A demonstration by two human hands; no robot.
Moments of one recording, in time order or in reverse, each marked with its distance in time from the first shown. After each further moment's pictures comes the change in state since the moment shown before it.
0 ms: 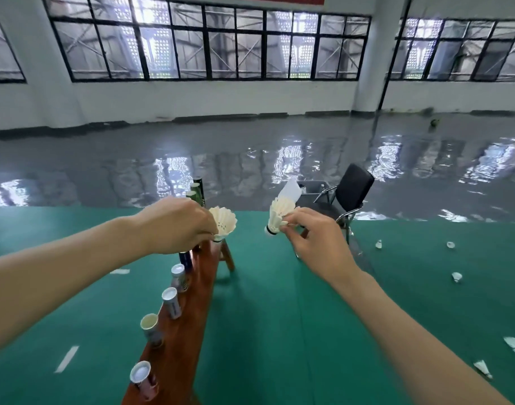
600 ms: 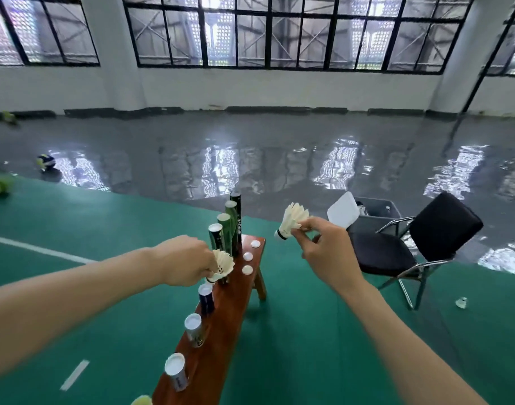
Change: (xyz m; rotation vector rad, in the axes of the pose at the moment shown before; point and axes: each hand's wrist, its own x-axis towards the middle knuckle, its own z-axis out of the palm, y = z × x) left_hand 0.175 -0.269 0.208 -0.095 -0.440 -0.200; right_hand 0.323 0.167 0.242 0.189 -0.129 0.103
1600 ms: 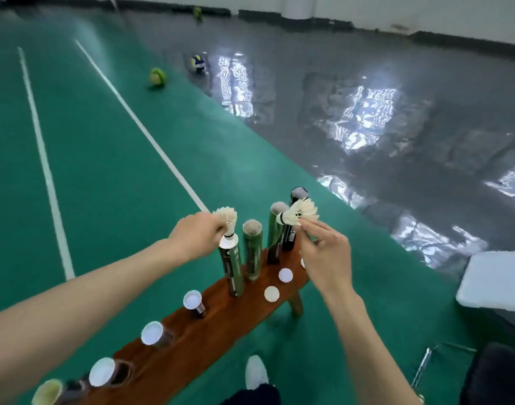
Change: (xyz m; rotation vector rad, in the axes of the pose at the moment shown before) left_hand 0.377 -0.189 0.136 -0.572 0.098 -1.091; right_hand 0.400 0.295 0.285 0.285 -0.459 -0.067
